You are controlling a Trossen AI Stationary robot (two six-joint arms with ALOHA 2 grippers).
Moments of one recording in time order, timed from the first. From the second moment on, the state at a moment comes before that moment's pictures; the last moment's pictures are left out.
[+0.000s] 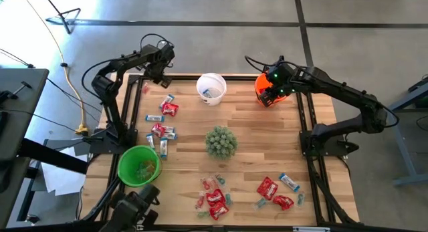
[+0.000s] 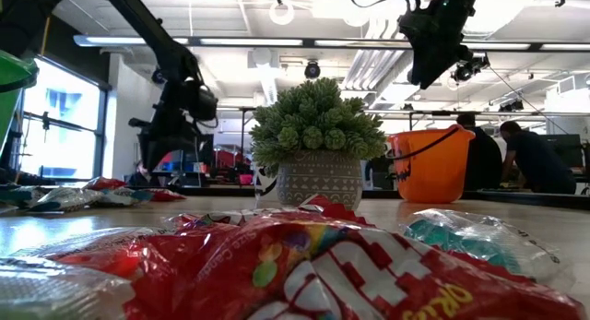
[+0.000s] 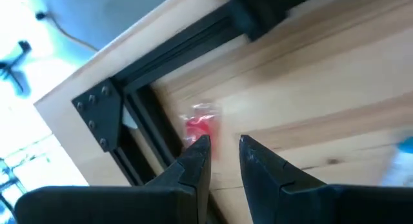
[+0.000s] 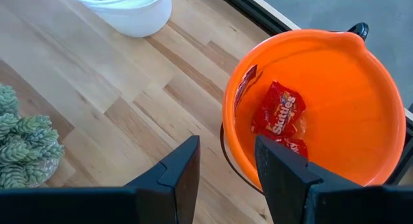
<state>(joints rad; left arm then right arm) 1.05 1.90 1.38 -1.11 -0.38 -0.05 -0.50 1.24 1.26 -1.07 0.15 0.31</state>
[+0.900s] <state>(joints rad) 1.09 1.94 1.37 -1.15 -0.34 -0.13 -0.50 1.24 1.26 -1.10 0.15 0.28</state>
